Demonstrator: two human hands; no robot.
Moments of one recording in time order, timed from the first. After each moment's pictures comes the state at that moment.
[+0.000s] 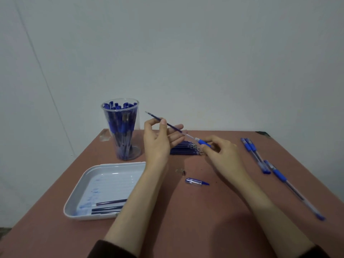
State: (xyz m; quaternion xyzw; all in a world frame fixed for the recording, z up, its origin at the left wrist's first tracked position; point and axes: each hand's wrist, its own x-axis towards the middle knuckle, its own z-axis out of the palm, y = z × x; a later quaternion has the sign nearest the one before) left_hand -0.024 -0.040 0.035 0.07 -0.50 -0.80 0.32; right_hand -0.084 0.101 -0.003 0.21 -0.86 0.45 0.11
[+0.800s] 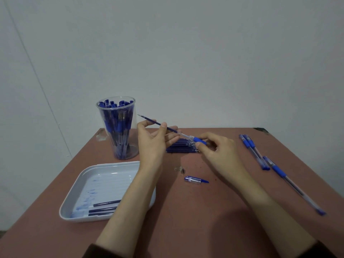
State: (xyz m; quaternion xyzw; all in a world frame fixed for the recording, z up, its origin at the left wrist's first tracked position) left_hand -0.024 -0.048 0.025 0.07 -0.51 -0.79 0.32; right_hand -0.076 0.099 0.001 0.25 -0.84 0.46 0.13
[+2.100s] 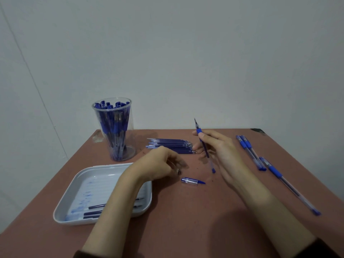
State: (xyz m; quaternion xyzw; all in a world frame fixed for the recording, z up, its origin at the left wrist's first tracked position) left_hand -0.012 -0.069 0.021 -0.03 -0.92 -0.38 -0.04; right_hand -0.072 0.099 0.016 0.18 -0.66 0.73 -0.08
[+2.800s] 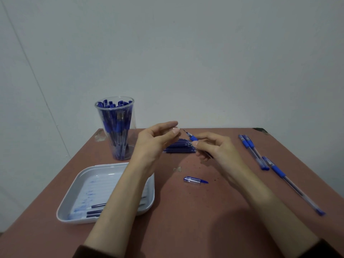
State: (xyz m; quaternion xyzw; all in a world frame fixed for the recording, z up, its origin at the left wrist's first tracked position) left_hand -0.016 -0.061 0.030 0.05 -0.60 -0.78 0.19; right_hand -0.072 0.098 0.011 0.24 -0.71 0.66 -0.07
